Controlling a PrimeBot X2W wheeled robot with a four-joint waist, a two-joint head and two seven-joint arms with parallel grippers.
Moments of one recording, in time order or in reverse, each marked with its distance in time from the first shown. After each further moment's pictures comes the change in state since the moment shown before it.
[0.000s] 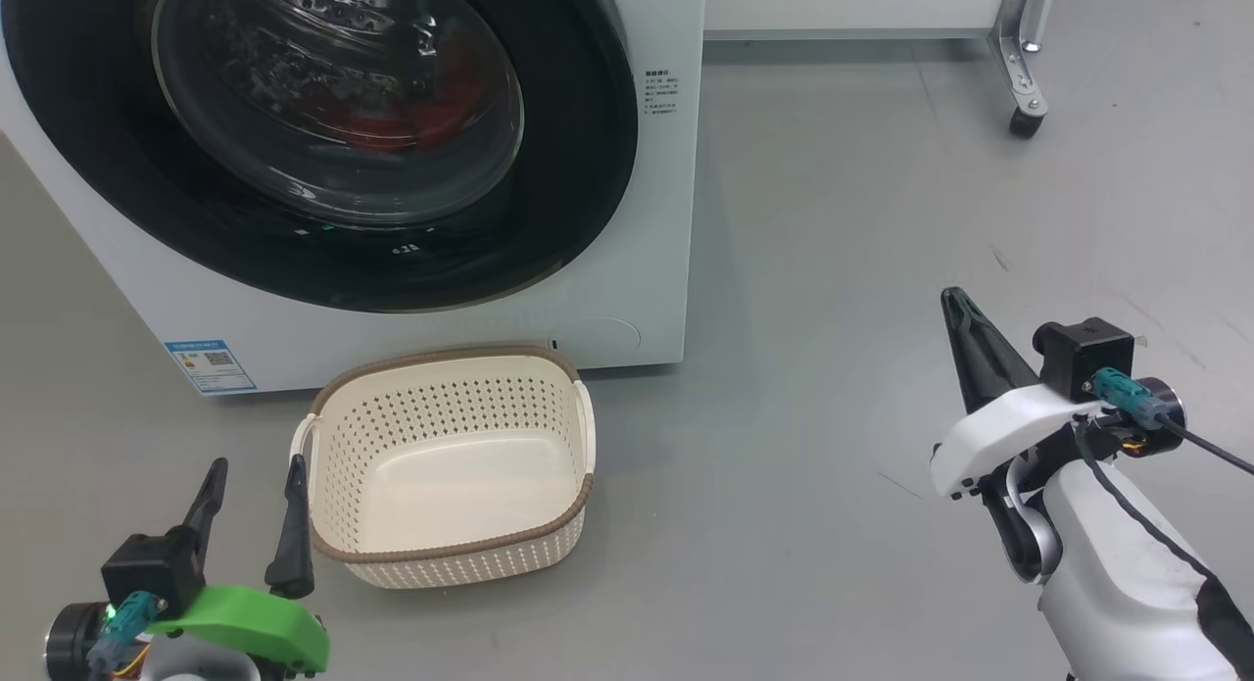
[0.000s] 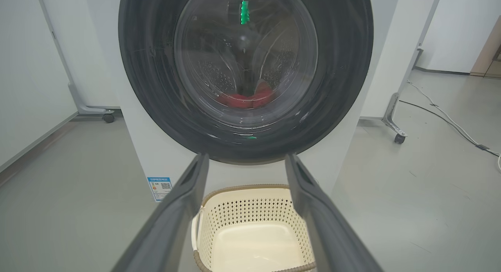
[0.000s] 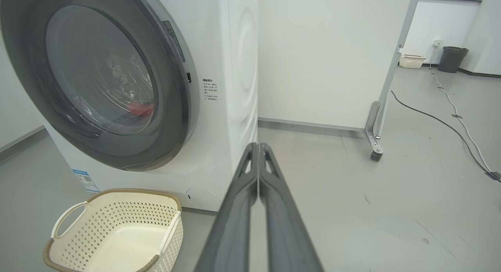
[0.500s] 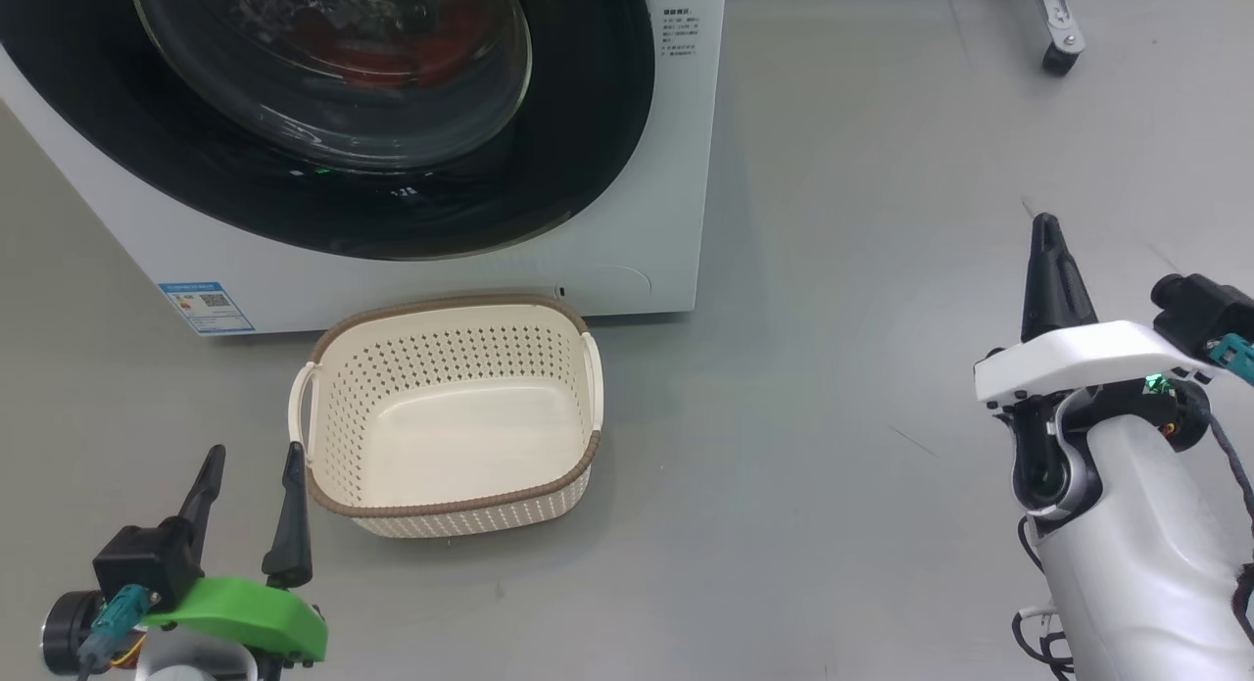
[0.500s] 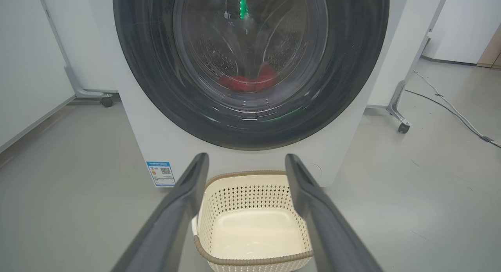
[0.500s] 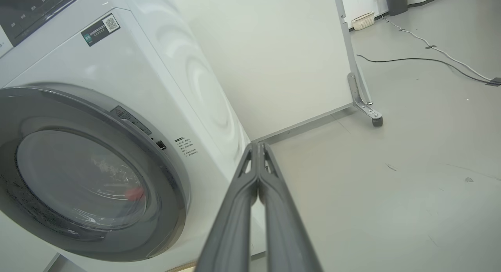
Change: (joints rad) left arm -0.005 -0.007 0.016 -0.022 0.003 -0.020 0.000; right arm -0.019 0.099 -0.232 -0.094 0.251 0.080 -0.001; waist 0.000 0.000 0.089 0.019
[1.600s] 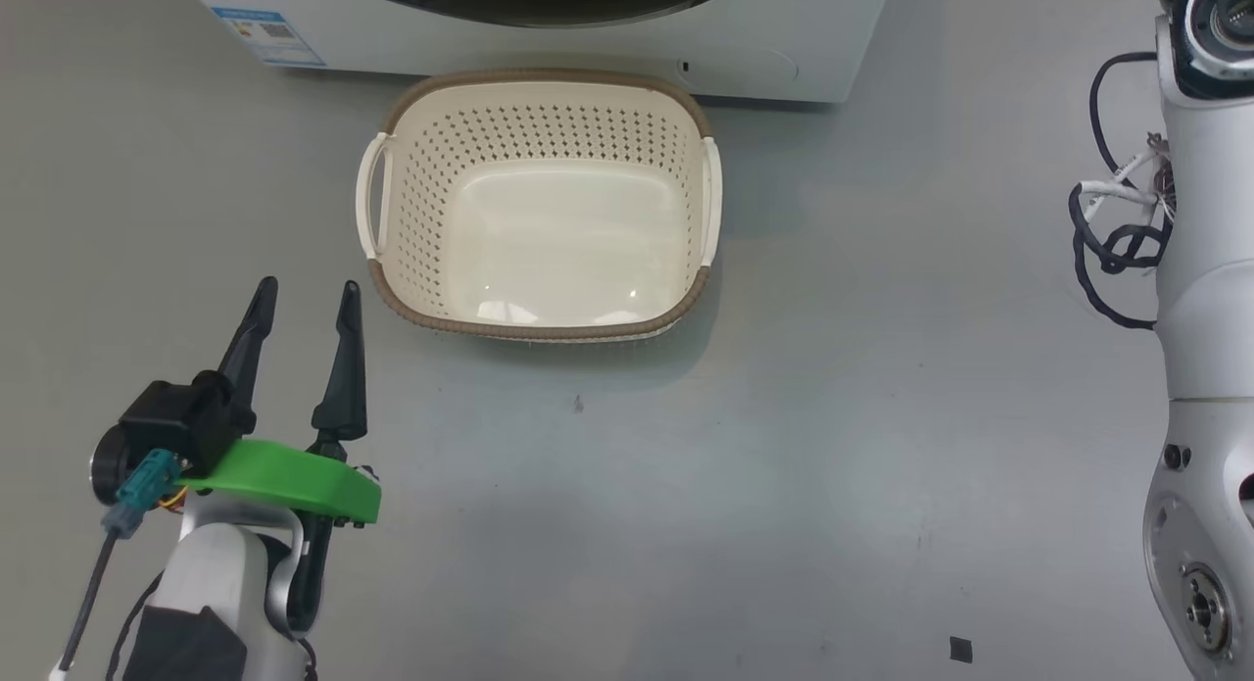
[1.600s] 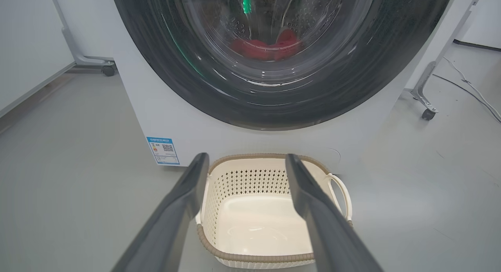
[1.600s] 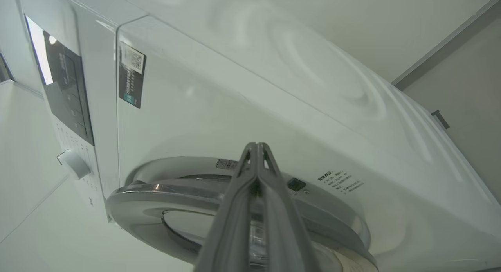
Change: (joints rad) left arm -0.205 -0.035 -0.074 -0.047 -0.032 -0.023 0.000; right arm -0.627 0.006 -0.098 0.006 0.478 0.023 0.344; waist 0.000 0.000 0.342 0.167
